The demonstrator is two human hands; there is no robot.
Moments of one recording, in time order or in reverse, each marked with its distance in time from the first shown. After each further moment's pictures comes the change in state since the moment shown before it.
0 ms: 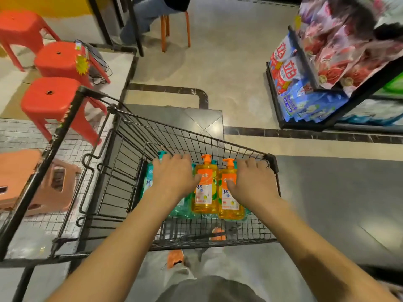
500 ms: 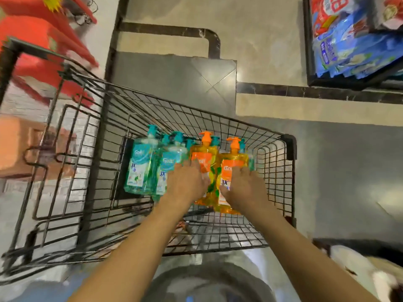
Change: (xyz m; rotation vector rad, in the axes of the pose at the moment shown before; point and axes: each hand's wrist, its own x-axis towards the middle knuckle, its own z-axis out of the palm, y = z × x) left_hand 0.116 0.047 0.129 -0.140 -0.298 -0.104; right_hand 0.104 0.032 0.124 0.142 -0.361 -0.014
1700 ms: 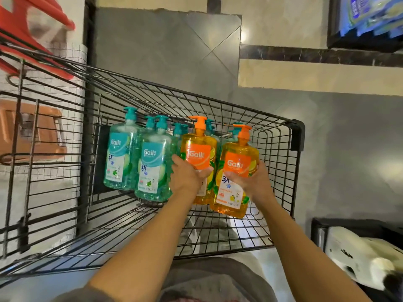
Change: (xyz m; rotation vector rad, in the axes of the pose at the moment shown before) left_hand 0.087 0.035 0.090 -0.630 0.008 -0.520; right_hand 0.090 0.102 0.084 1.108 -0.033 0.201
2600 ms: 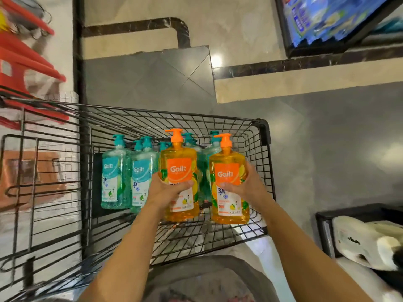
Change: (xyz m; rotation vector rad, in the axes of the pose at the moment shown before) left_hand -0.040 -0.029 -0.049 -0.423 -0.191 0.099; right_hand -0.041 0.015 -0.031 0.073 -0.061 -0.105
